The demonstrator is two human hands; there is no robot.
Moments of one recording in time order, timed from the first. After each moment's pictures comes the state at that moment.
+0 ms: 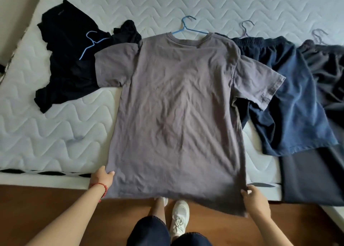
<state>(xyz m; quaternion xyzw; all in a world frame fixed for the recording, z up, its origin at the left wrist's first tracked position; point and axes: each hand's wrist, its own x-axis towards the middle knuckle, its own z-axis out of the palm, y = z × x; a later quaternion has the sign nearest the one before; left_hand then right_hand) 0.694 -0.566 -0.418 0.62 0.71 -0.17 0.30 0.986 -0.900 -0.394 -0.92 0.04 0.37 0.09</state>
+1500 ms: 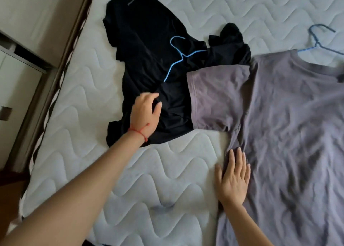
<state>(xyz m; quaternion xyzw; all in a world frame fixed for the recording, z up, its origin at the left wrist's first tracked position) 0.737 -0.146 -0.412 0.82 0.48 0.11 0.30 0.831 -0.417 -0.486 -0.95 -0.28 0.14 0.09</state>
